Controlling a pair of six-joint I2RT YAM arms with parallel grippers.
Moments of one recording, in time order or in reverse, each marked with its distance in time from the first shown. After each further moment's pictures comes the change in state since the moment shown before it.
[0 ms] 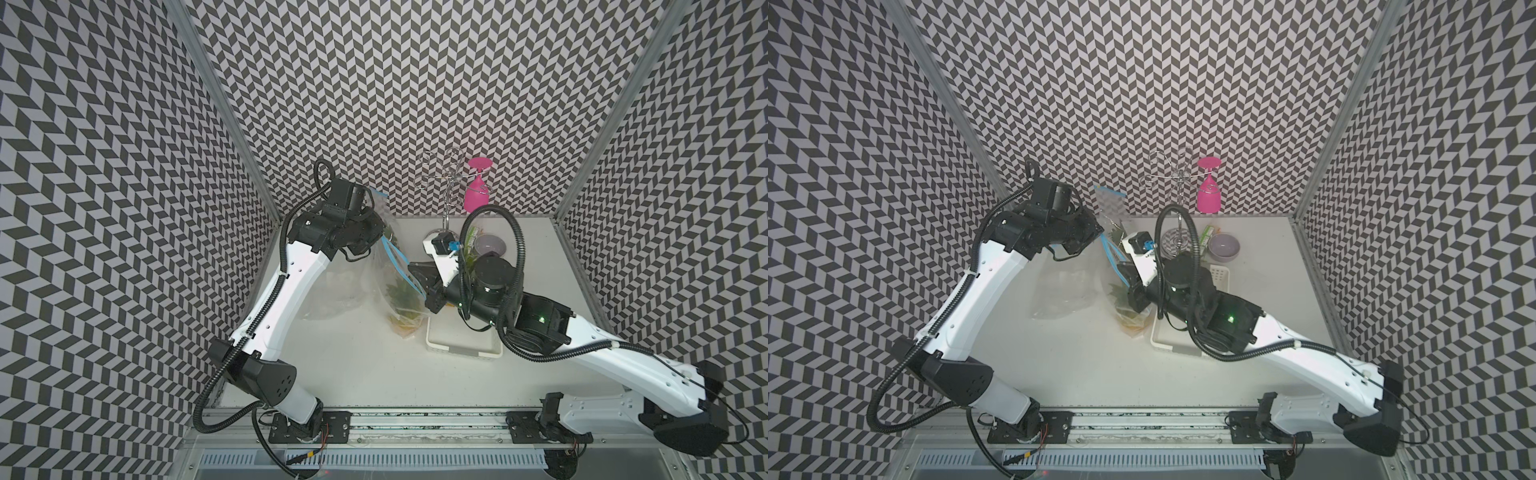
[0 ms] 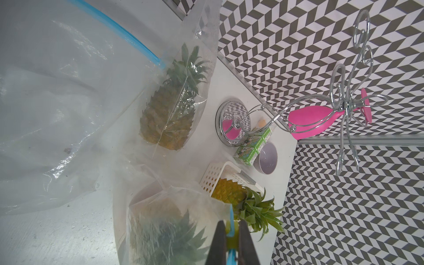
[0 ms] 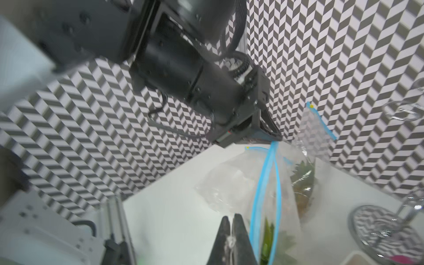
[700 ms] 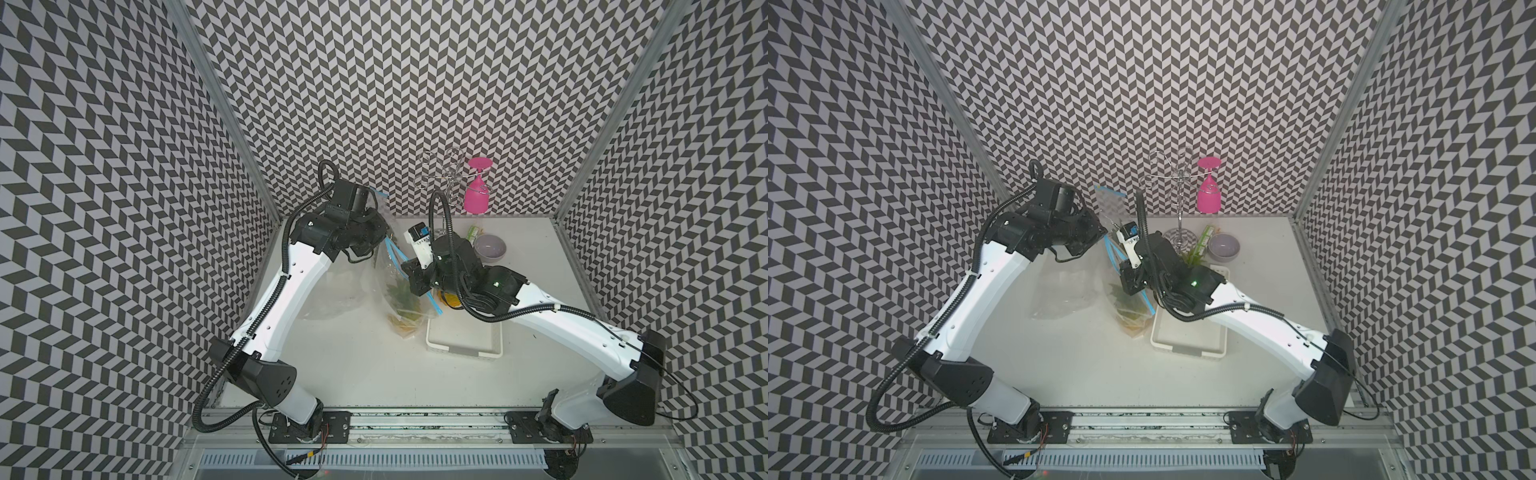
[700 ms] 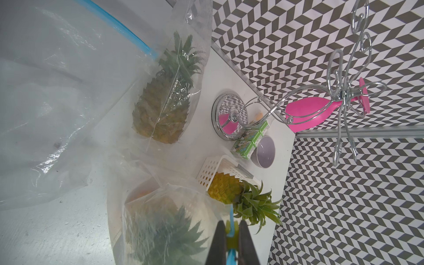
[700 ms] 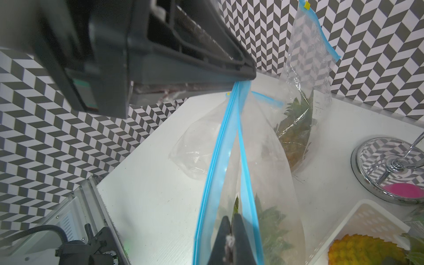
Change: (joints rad) left arm -0.021 0.000 0.000 0.000 0.012 -0.008; right arm -0.148 0.219 0.109 -0.206 -0.085 0.119
